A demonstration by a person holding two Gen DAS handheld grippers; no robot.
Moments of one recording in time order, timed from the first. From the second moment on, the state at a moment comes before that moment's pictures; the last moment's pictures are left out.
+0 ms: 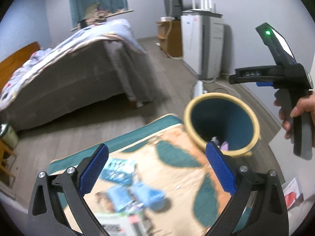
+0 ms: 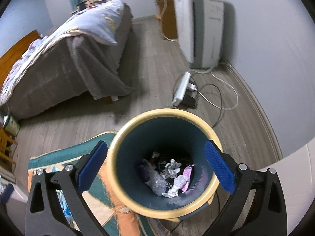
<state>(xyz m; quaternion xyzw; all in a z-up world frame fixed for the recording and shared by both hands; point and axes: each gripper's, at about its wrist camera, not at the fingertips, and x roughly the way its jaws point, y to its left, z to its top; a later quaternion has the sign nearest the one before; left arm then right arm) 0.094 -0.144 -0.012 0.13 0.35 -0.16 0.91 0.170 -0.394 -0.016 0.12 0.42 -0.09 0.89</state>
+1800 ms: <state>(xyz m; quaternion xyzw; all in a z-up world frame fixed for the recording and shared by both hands) 0.011 0.005 -0.143 0.05 0.53 -0.08 0.84 0.111 -0.139 -0.068 -0.05 0.50 0.10 0.86</state>
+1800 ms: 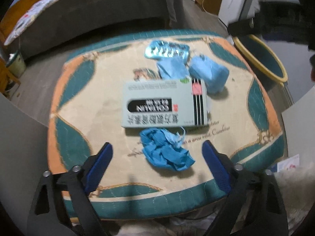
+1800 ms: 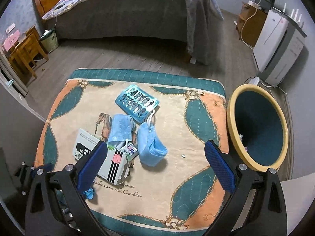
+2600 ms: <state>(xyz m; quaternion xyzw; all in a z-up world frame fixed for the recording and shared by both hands) 0.018 0.068 -0.049 0.08 0.49 -0.08 0.86 0.103 -0.068 -0.114 -0.20 0.50 0.22 0.81</state>
